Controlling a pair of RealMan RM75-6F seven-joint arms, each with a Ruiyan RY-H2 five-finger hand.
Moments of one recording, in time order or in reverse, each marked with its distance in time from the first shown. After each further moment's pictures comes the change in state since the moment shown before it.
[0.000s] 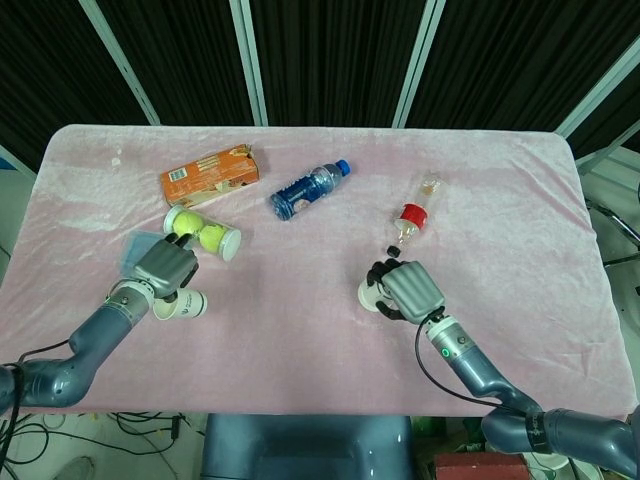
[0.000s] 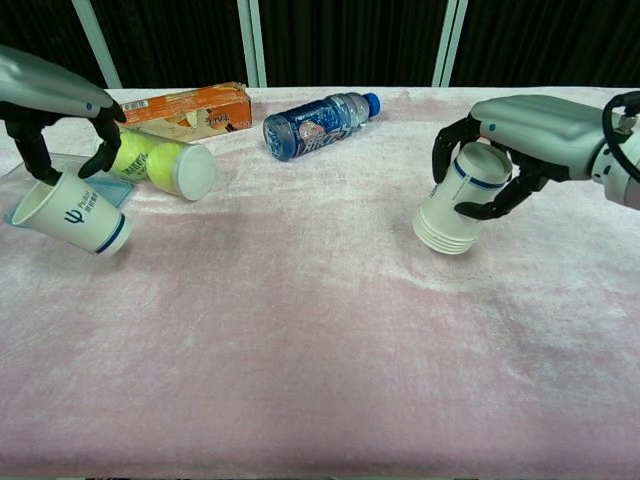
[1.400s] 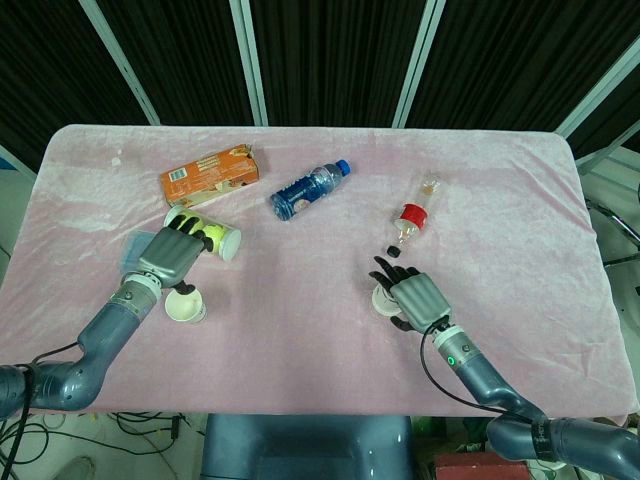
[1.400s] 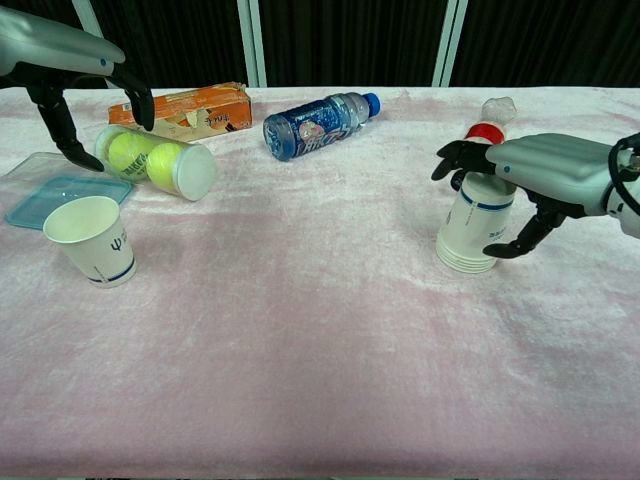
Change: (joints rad) left arm -0.006 0.022 -0.031 -0.060 0.037 0.136 -0.150; right arm -0.045 0.012 -0.006 -0.023 0.046 -0.067 -0.110
